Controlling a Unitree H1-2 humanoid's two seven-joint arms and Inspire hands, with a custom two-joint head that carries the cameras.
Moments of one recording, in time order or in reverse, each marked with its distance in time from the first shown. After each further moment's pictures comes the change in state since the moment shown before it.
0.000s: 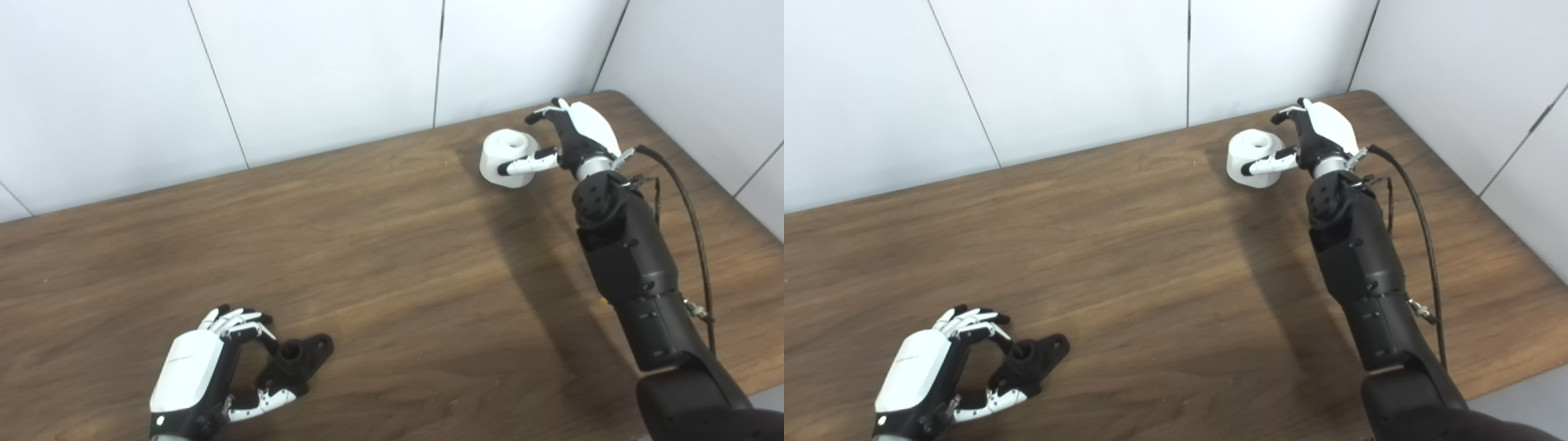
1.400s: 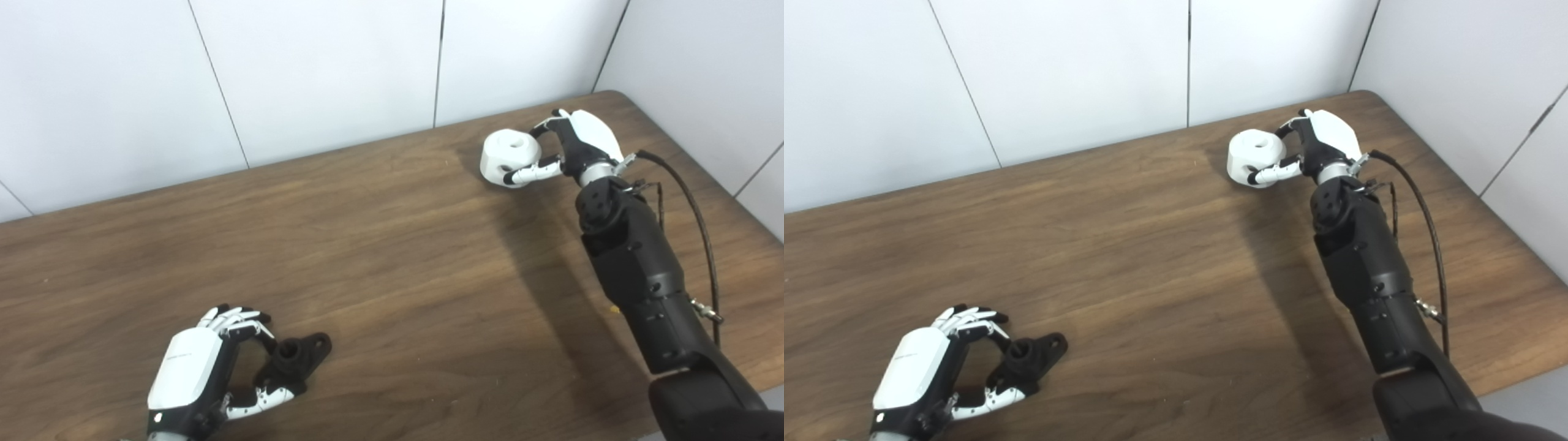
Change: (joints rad) left arm -0.010 0.001 0.009 0.002 0.010 -0.007 -0.018; right arm 0.016 -0.035 0.042 0.030 0.028 0.000 -0.023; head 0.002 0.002
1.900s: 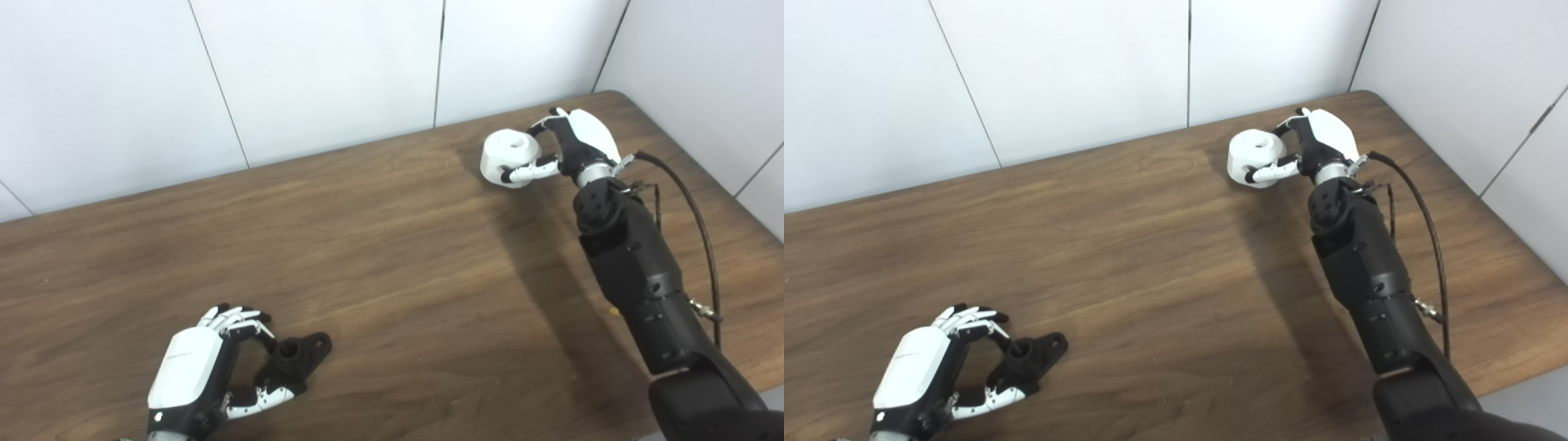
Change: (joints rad) left arm -0.002 0.000 0.000 0.003 0.003 -0.005 0.001; right arm 0.000 -0.004 0.020 0.003 0.052 0.000 -0.047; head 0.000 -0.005
